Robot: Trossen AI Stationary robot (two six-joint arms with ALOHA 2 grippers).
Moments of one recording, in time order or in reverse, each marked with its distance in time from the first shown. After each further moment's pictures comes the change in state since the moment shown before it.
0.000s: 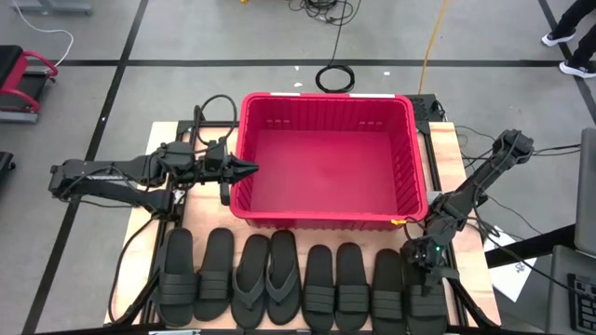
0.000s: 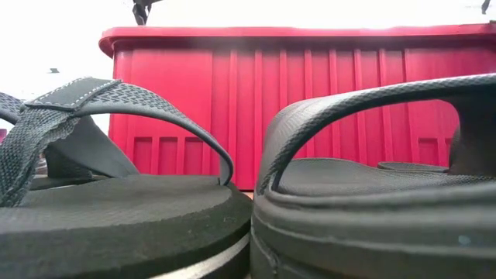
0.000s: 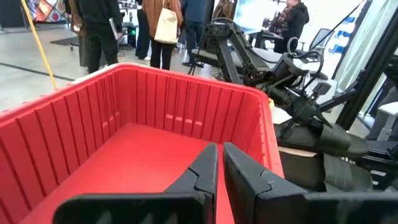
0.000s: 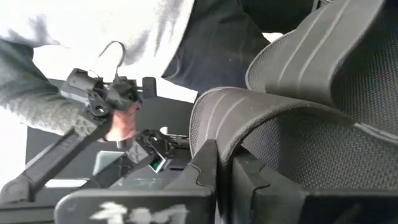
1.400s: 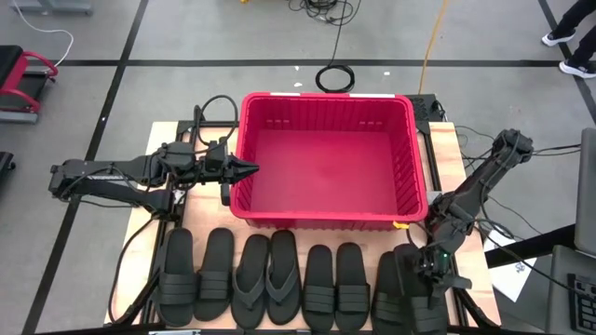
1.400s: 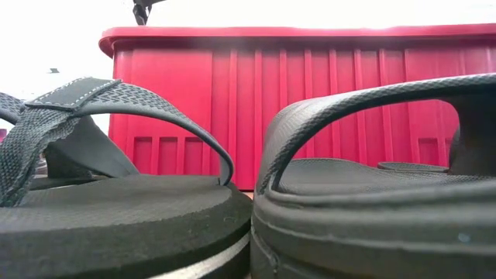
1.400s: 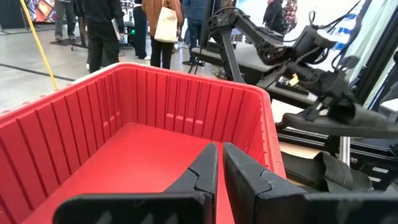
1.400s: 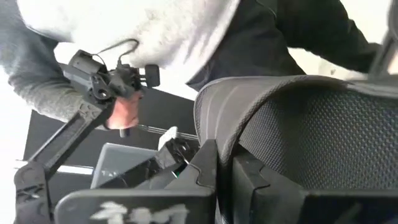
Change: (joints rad) left arm 0.000 0.002 0.000 -0.002 0.000 0.007; right arm 0.041 0.117 0.316 -0.178 0.000 -0.099
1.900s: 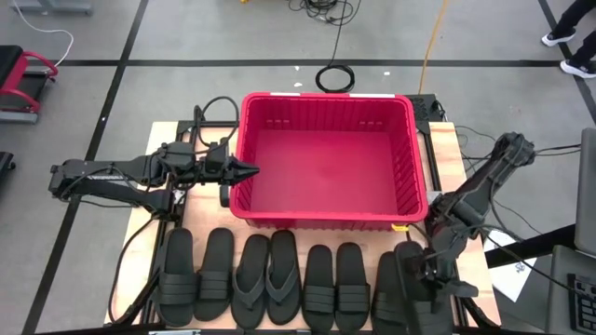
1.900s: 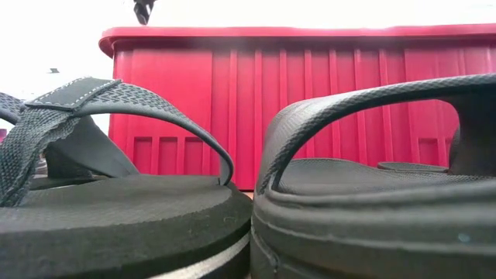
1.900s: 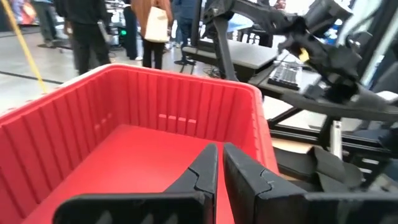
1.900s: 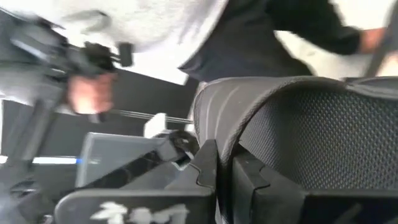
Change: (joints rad) left arm 0.000 0.000 0.000 0.000 0.052 0.025; right arm -0.050 0.115 0.364 -0.456 -0.053 -0.133
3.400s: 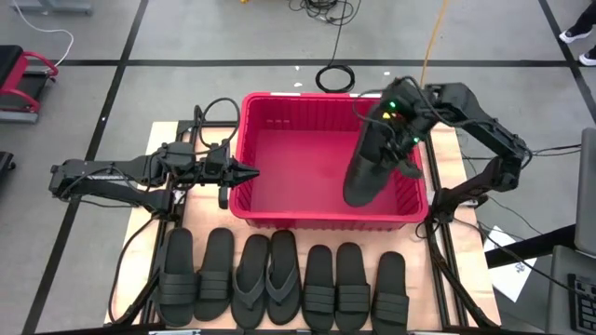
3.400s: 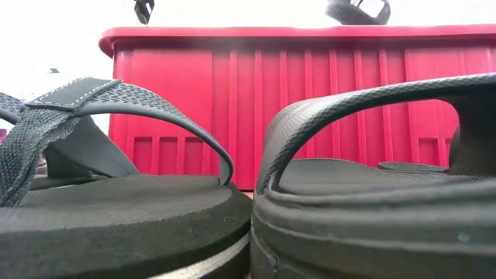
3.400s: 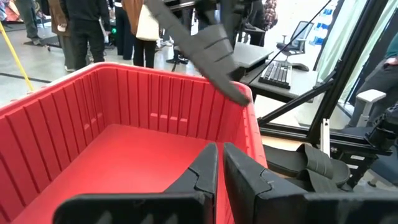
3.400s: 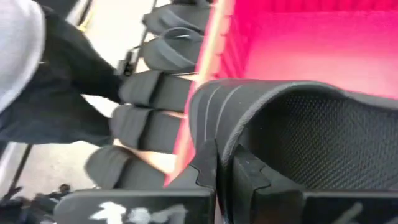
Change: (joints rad) left arm 0.000 0.000 0.000 -0.001 0.025 -0.006; right arm -1.220 0.430 0.975 -1.224 -0.017 -1.373
